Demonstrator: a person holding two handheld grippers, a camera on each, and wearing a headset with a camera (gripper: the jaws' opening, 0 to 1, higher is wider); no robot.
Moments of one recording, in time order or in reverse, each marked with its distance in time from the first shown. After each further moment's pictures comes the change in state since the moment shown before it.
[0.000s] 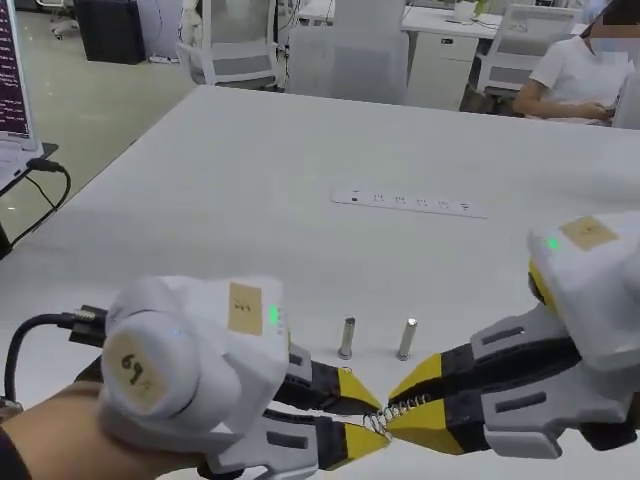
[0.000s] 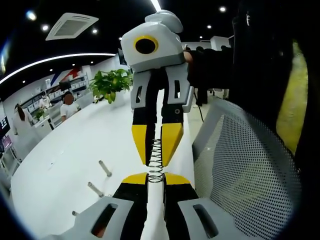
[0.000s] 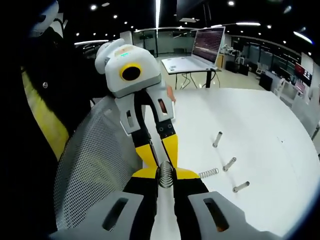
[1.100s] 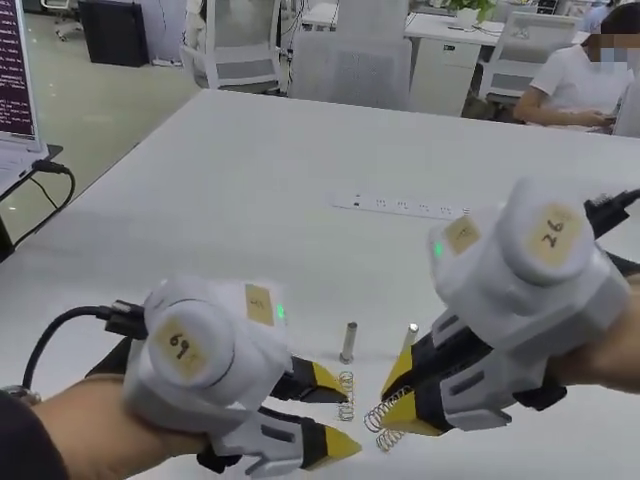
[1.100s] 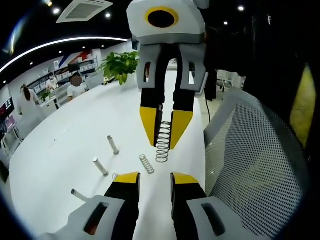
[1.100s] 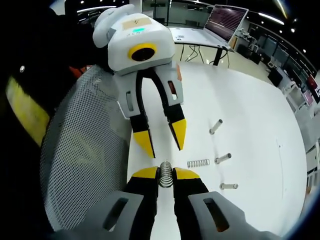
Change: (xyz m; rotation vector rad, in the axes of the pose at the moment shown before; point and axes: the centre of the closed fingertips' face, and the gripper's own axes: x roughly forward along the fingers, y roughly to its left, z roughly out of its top) left arm -0.003 0.027 -0.043 -0.120 0.103 0.054; right arm 0.018 -0.025 -0.018 -0.106 0.250 -0.010
